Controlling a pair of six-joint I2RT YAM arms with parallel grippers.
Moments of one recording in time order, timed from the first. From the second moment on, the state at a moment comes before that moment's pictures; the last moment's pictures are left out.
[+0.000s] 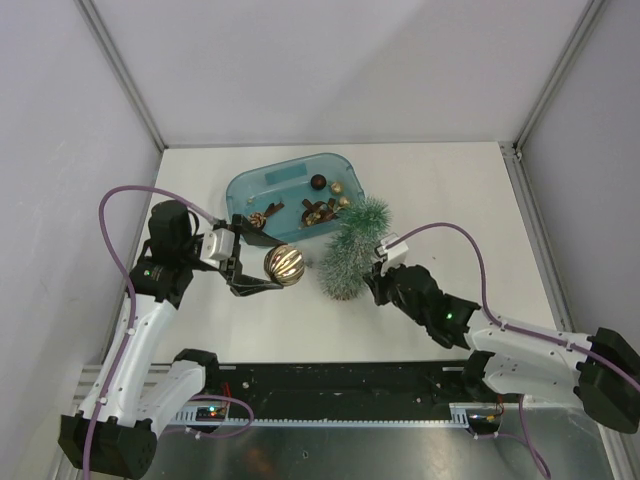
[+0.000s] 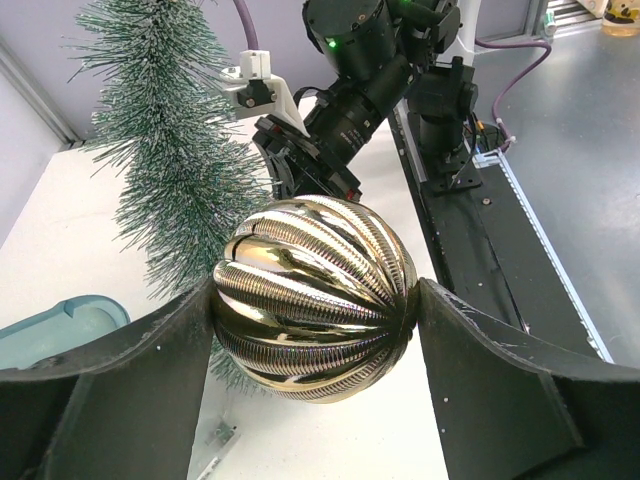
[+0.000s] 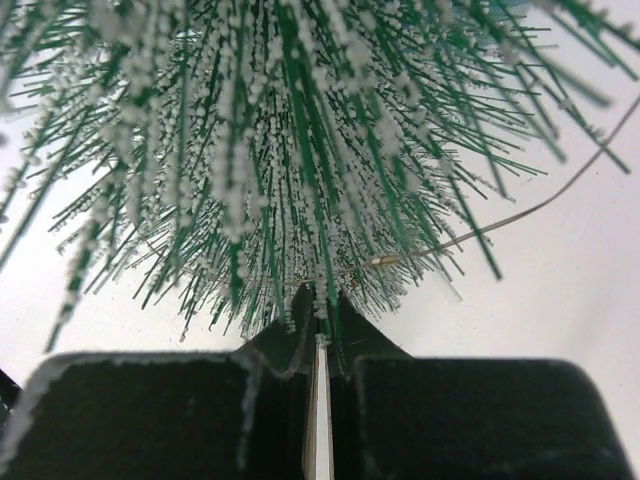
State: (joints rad) left arm -0.15 0.86 0.89 -0.40 1.47 0.56; right arm 0.96 1.01 0.47 0.18 0.29 0.26
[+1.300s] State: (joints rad) left arm -0.26 1.21 0.99 -0.16 1.46 0.88; right arm 0.64 0.64 0.54 -0.05 0.10 0.44
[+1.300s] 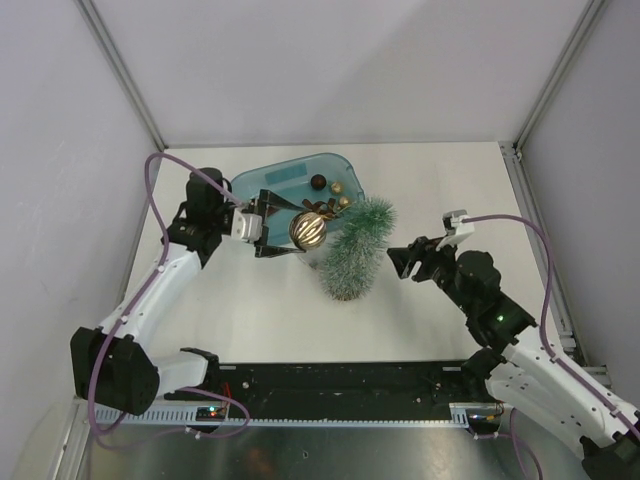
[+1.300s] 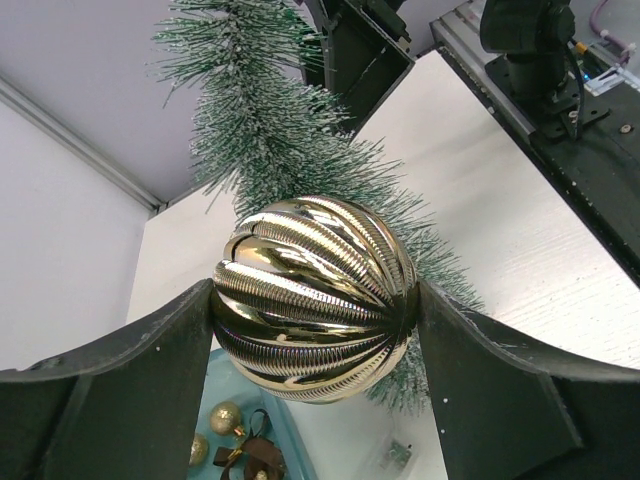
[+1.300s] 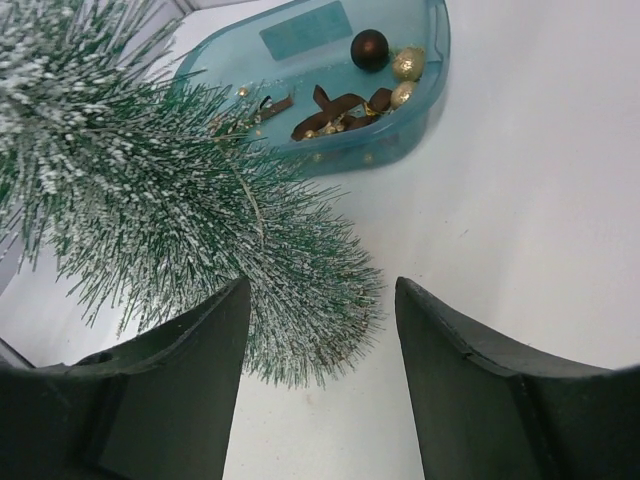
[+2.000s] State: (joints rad) left arm -0.31 1.21 0.97 0.07 1.44 0.68; right arm 0.62 0.59 0.57 -0.05 -0.03 0.44
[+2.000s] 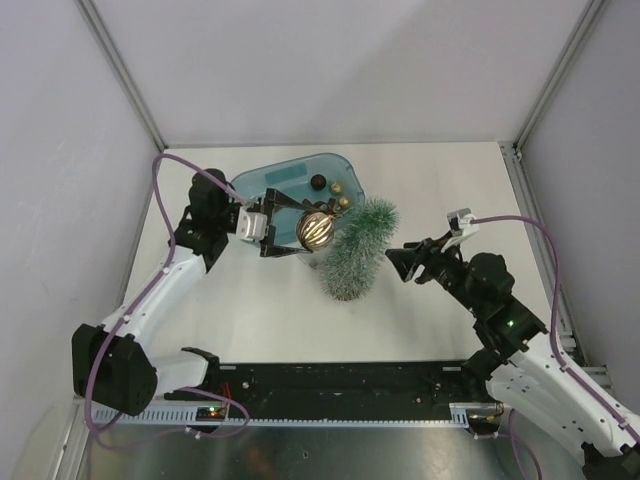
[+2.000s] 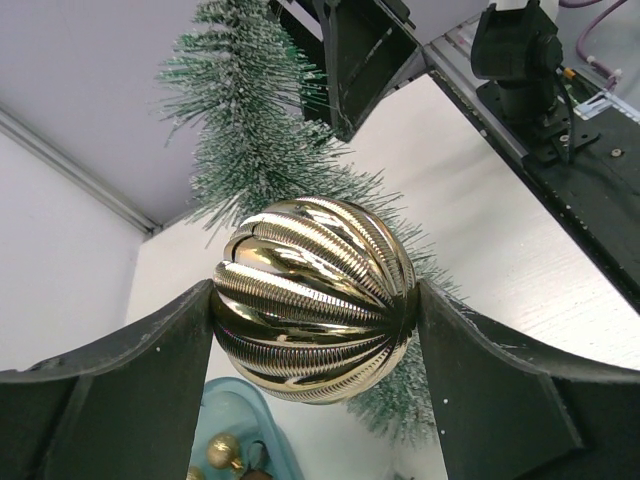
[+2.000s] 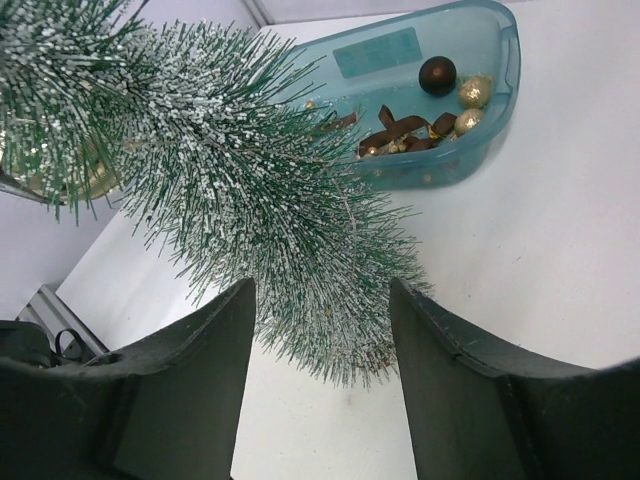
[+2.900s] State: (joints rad) left arm -0.32 1.18 0.89 0.21 1.42 0.54; right arm 0.64 0.72 0.66 0.09 -0.08 0.41
